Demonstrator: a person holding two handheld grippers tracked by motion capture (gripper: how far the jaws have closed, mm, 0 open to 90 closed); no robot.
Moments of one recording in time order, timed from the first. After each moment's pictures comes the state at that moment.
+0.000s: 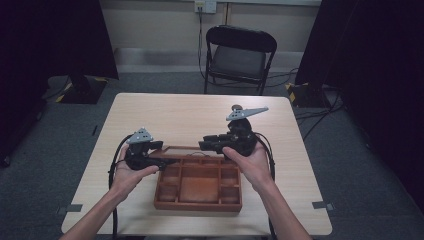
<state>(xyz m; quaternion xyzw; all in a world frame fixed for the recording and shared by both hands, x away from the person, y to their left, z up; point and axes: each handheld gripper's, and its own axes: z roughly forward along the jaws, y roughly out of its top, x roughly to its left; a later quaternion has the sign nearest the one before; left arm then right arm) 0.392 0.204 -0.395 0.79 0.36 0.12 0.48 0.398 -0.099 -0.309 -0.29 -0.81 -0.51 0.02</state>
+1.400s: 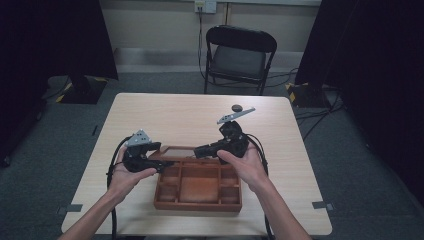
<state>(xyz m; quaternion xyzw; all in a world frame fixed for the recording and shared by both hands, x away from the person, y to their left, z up) 0.388 0.210 -0.397 0.80 0.35 0.13 0.47 0.407 -0.086 -0.325 -0.29 -0.83 -0.47 0.10</state>
